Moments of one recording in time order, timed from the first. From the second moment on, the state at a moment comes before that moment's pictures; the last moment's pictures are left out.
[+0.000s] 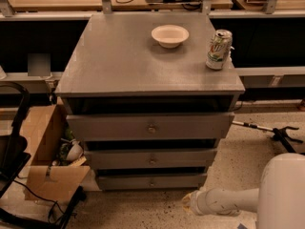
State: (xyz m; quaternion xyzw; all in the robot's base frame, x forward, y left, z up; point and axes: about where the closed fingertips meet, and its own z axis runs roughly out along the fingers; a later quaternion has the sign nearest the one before) arm 0.489 -0.167 0.241 -0.66 0.70 0.04 0.26
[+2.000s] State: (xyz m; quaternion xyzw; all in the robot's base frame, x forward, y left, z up) arm 0.540 -0.180 0.233 -0.65 0.70 0.00 0.28
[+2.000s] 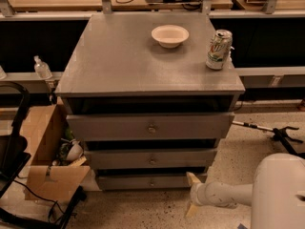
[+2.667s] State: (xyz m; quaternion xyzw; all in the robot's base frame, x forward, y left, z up) arm 0.560 -0.172 0.220 -0.66 0.71 0.00 0.26
